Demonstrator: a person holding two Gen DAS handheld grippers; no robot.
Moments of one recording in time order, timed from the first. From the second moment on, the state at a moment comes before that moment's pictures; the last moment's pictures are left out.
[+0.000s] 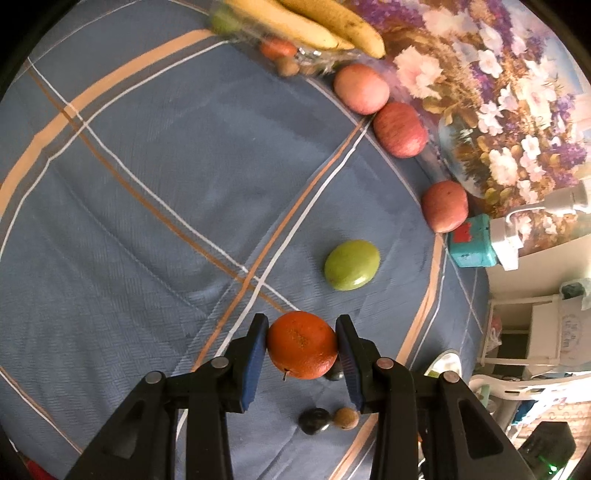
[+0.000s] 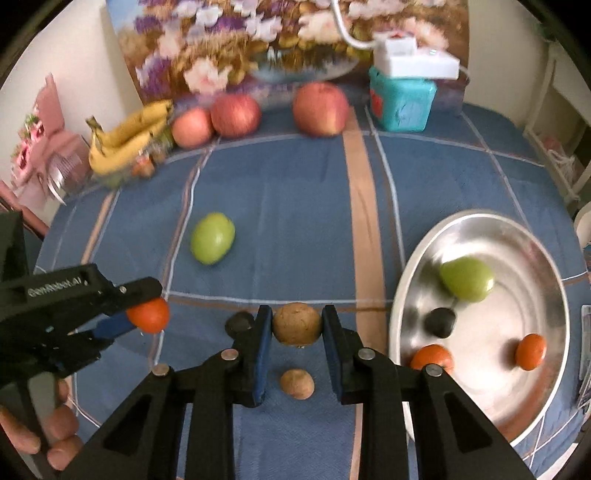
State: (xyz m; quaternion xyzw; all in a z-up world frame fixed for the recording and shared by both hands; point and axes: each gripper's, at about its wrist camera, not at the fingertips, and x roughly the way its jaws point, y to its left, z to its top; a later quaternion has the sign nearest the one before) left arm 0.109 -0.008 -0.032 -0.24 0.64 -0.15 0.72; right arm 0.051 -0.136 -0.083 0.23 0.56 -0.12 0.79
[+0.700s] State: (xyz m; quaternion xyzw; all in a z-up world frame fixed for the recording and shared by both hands) left arm 0.055 -0.107 -0.001 -0.12 0.62 -0.26 0.73; right arm -0.035 -0.255 -0.088 0.32 0.52 -0.29 0.74
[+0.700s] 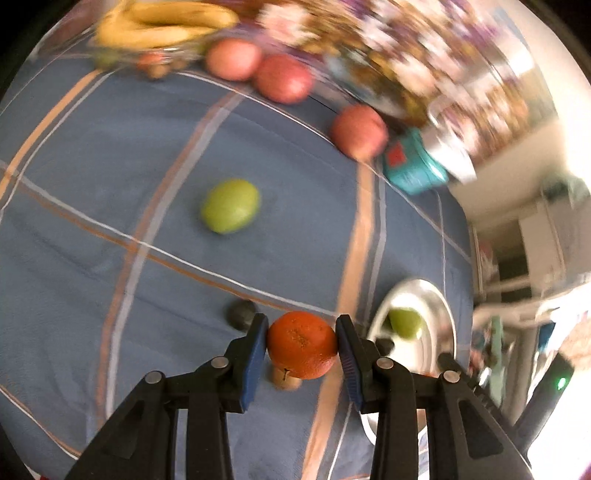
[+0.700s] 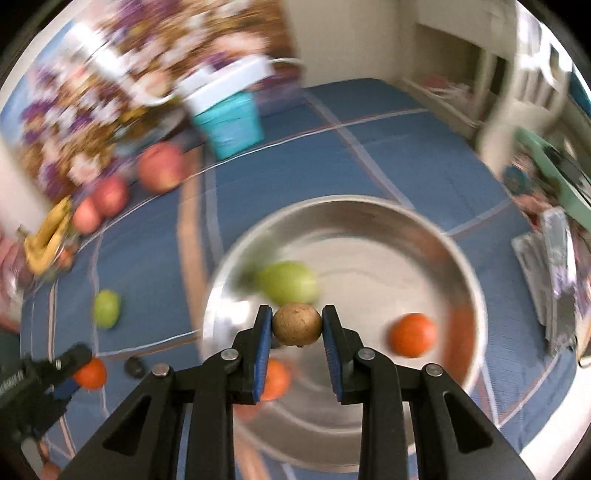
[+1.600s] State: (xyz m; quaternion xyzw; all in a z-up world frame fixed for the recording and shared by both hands) left arm -0.027 -0.206 0.001 0.02 0.60 -0.39 0.70; right arm -0.086 -0.301 -0.083 0.36 0.49 -0.34 0.71
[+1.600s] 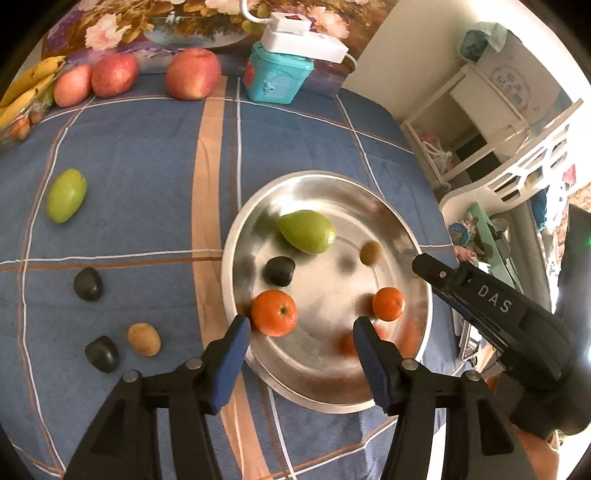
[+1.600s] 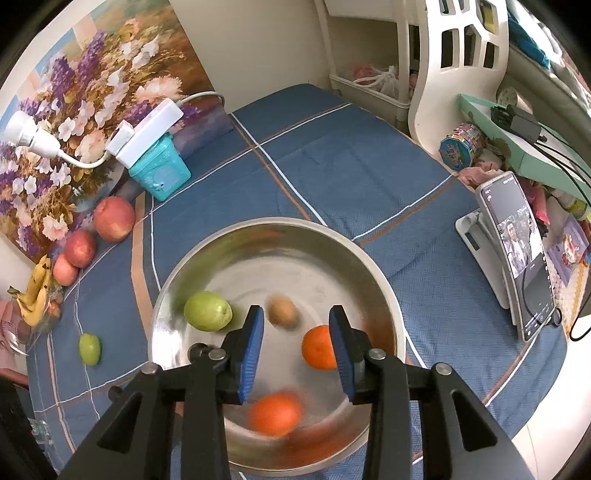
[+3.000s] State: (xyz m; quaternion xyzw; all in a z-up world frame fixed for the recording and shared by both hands) left arm 0.087 -0.032 0.016 0.01 0.53 -0.13 0.84; right arm 0.014 -0.154 -0.061 0.21 0.54 -0.22 0.79
